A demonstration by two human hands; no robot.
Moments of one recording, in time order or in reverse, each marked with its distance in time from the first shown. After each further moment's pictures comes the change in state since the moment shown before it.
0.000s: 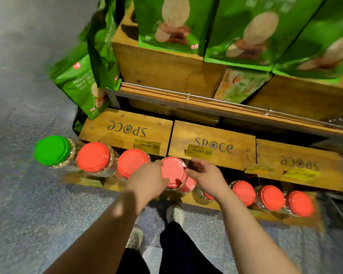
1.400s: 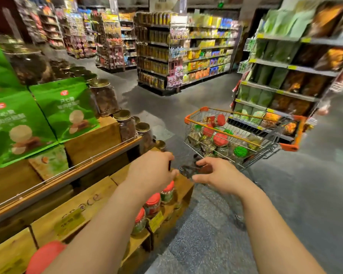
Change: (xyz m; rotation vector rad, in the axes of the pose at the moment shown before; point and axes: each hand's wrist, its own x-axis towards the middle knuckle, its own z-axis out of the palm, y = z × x) left_hand -0.319 0.313 0.056 0.556 0.245 1.217; right_hand -0.475 0.132 -0.187 -0.046 0.824 0.244
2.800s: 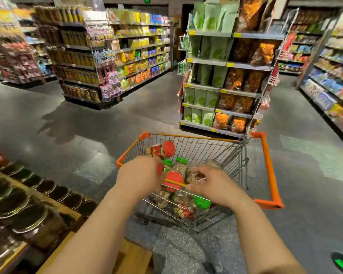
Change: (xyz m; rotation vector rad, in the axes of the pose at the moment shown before) left_hand 0.533 0.156 0.052 0.049 -0.102 0.248; right_hand 0.351 0.237 -0.223 0.046 0.159 0.242
